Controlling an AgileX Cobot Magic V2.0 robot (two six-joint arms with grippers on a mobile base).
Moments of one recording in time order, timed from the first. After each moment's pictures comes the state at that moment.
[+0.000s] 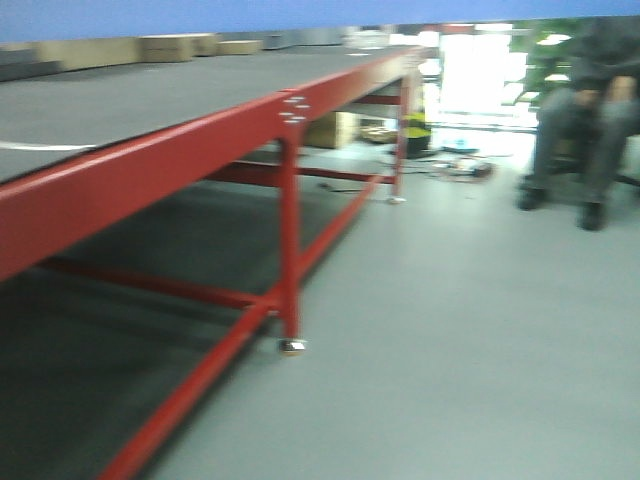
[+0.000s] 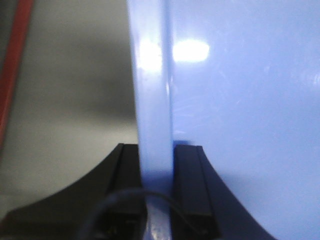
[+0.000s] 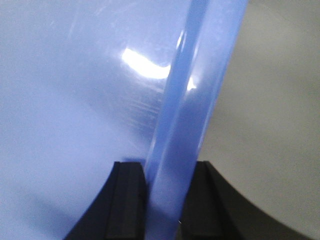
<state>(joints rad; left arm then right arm) -0.37 1.42 -1.52 -0.16 1.23 -0.13 0.51 1.28 -1.39 -0.08 1.16 0.39</state>
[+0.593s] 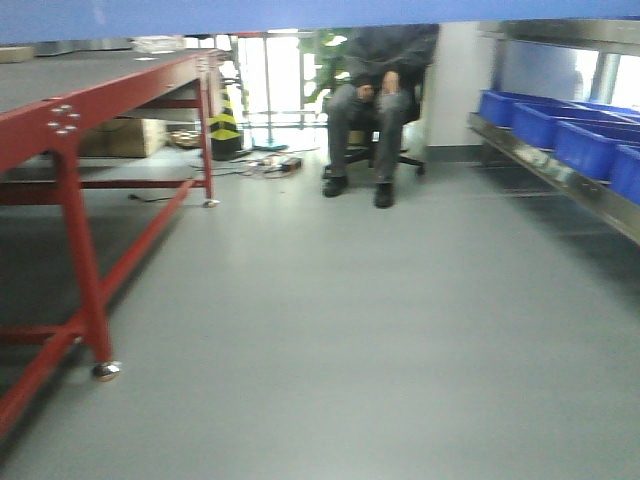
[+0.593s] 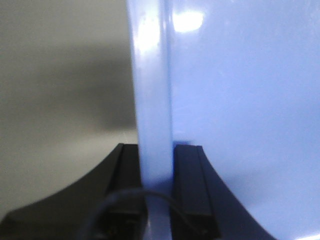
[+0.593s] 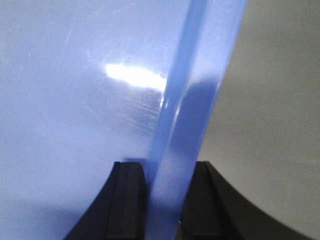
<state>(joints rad) -0.37 1.42 -1.52 -0.16 1.23 -0.13 0.51 1.28 -1.39 -0.08 1.16 0.39</state>
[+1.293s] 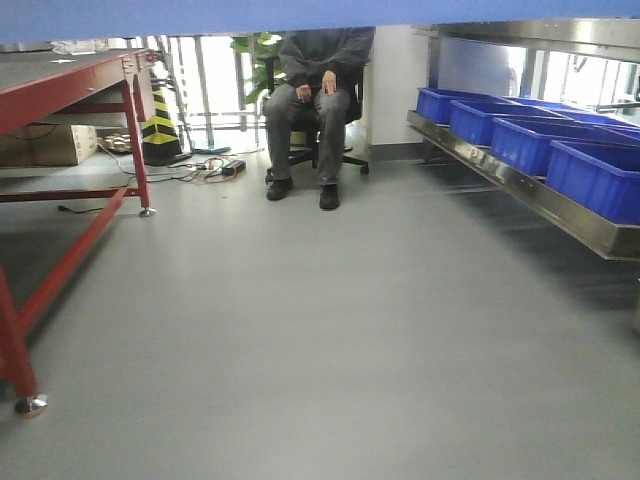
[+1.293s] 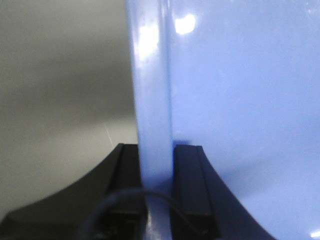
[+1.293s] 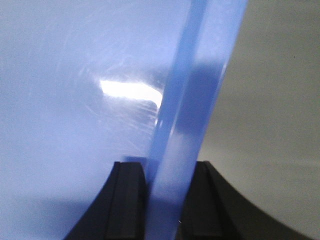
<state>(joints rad) -0.37 1.42 -1.52 -0.16 1.24 -0.13 0.51 1.28 -1.39 -0.08 1.16 0.39</state>
